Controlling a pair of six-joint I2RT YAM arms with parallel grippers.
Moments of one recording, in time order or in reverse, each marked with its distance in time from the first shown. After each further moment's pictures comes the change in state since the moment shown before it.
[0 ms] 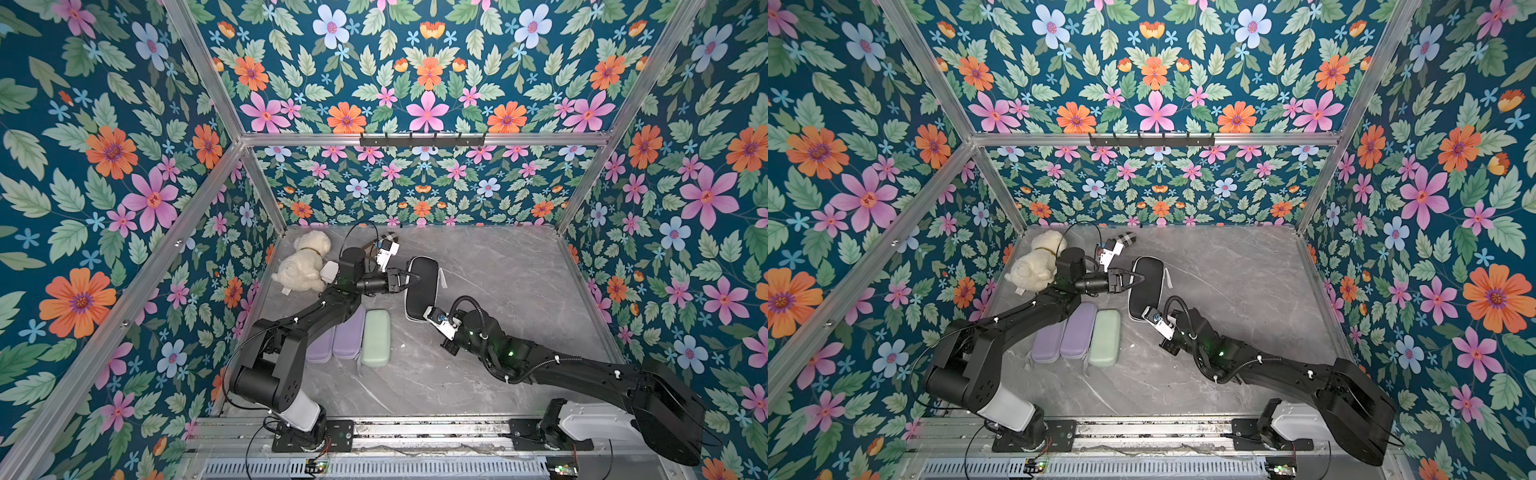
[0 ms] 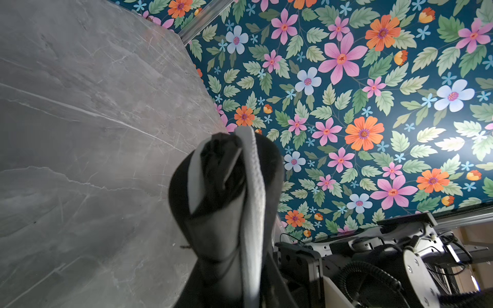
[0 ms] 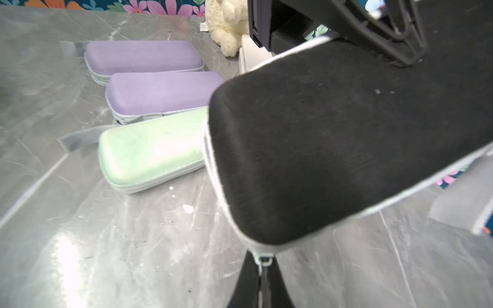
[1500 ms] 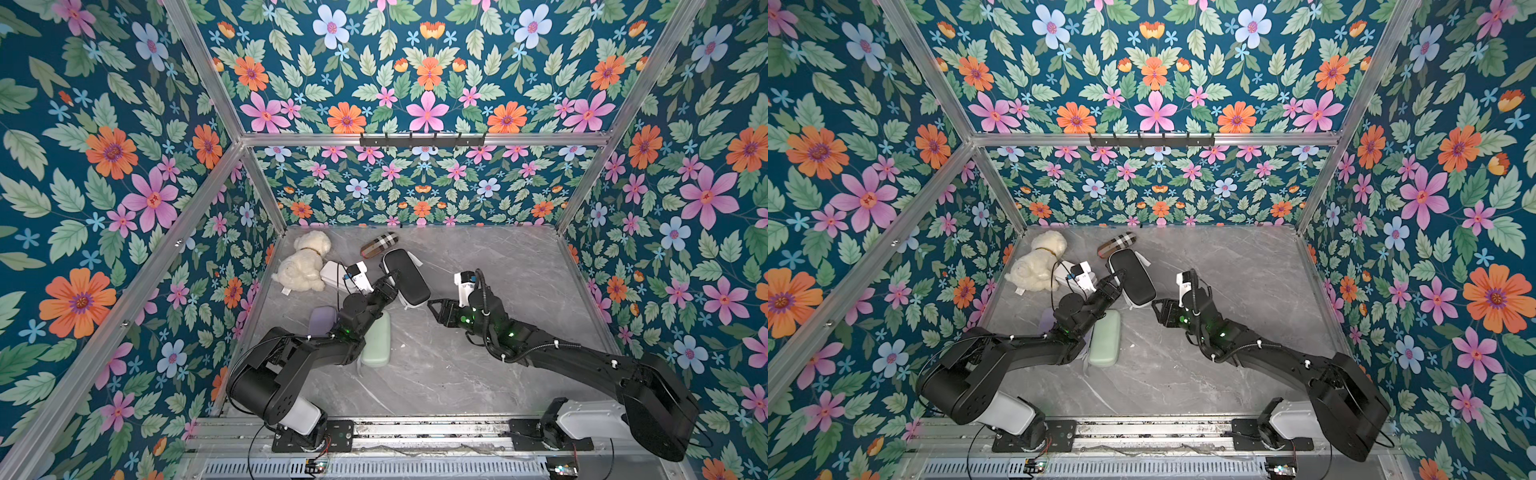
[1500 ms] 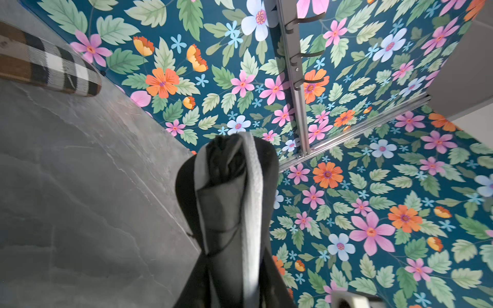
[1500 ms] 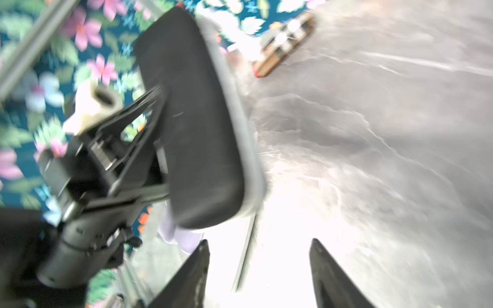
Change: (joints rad) left arm -0.184 -0.041 -0.424 0.754 -0.947 -0.343; right arm -0.202 0.035 0.089 -0.035 -0.134 1.093
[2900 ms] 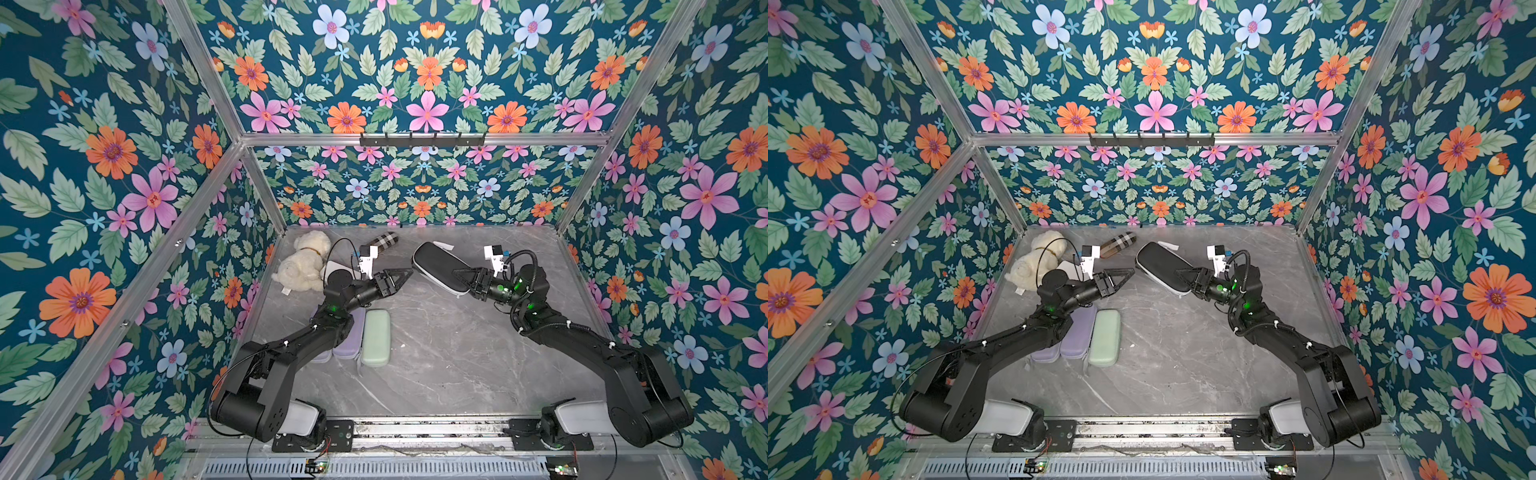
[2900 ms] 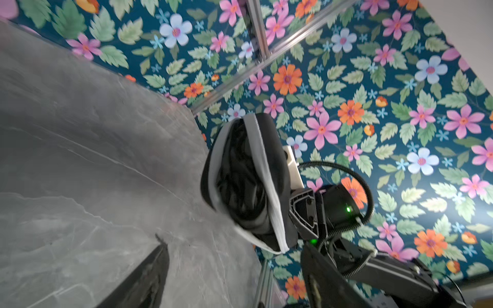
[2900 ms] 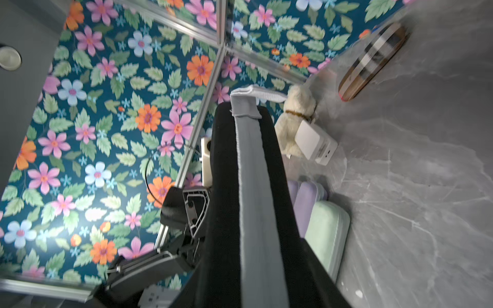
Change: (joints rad) left arm 0.175 -0.126 0.180 -0.391 0.730 0.111; right arm -0.422 0.089 0.014 0.461 -0.785 0.292
